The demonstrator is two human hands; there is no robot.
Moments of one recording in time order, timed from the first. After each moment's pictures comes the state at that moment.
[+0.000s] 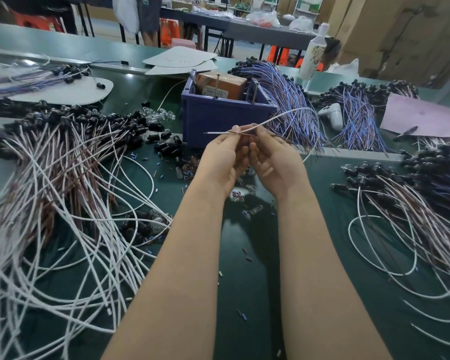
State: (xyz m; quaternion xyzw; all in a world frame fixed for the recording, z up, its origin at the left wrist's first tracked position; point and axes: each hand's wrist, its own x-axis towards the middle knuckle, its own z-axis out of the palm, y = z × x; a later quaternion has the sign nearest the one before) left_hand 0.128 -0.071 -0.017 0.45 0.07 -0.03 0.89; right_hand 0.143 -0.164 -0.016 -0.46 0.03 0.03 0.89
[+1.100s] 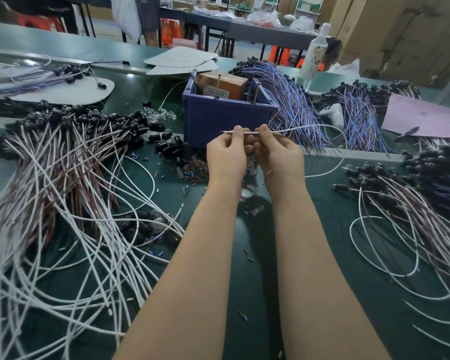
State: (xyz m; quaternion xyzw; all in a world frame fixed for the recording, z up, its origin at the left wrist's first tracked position) left_hand 0.130 -0.085 -0.022 0.55 0.09 0.12 0.82; right_hand 0.142 -0.159 -0.019 -0.54 0.05 -0.08 0.84
